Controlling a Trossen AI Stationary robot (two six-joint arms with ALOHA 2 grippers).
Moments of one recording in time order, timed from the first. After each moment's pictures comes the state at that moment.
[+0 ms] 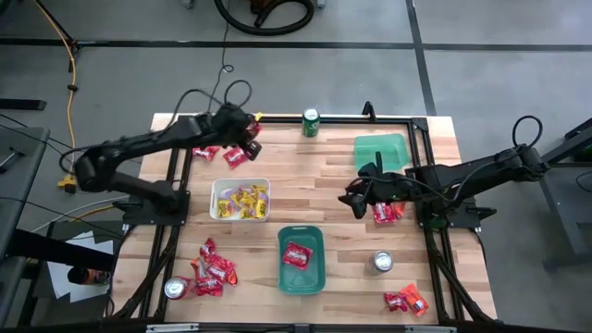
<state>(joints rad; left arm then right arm) 0.50 1.25 0.98 -0.53 -0.15 -0.23 0.18 1.07 0.80 -0.37 0.30 0.85</state>
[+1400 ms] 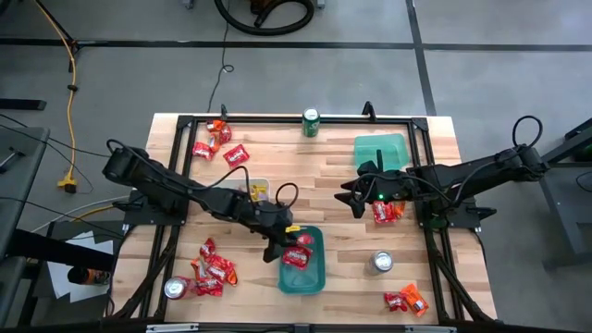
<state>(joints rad) -0.27 1.59 0.98 0.00 0.06 -0.44 0.18 1.07 0.80 -0.27 0.31 0.78</state>
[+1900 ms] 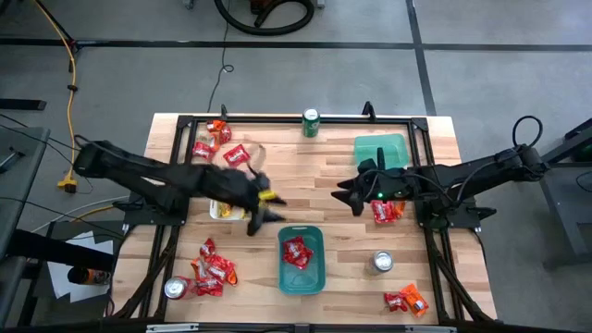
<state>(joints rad) -0.18 1.24 0.98 -0.16 -0.02 -0.41 0.18 1.07 0.80 -0.16 0.31 0.80</state>
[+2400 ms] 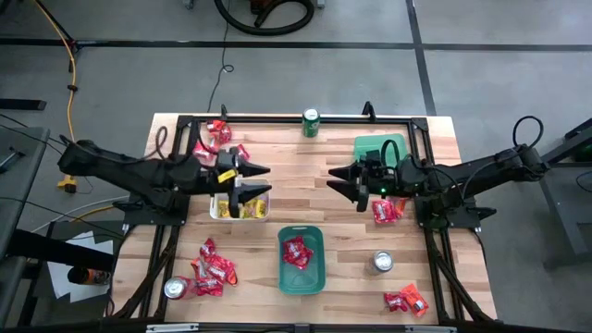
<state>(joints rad) -0.23 1.00 0.86 0.10 -0.35 -0.29 0.18 1.07 0.80 0.25 0.31 0.59</state>
